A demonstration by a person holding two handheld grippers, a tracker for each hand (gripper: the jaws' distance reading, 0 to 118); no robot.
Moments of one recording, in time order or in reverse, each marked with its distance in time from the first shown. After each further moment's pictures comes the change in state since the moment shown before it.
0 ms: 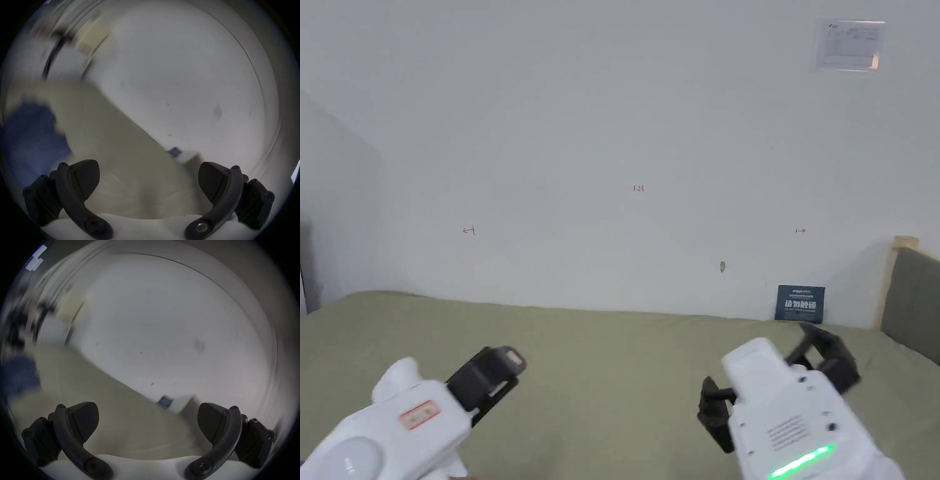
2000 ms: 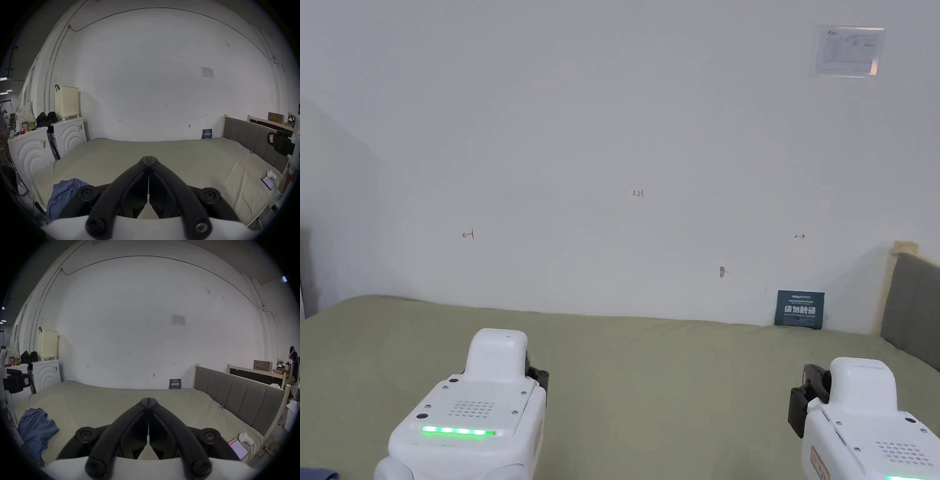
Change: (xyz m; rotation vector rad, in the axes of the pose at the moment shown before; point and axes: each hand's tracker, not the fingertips) left arm 0.088 -0.079 -0.010 0.251 0.305 -1.130; right arm 0.051 -0.059 0.012 -0.108 -0.022 -0.891
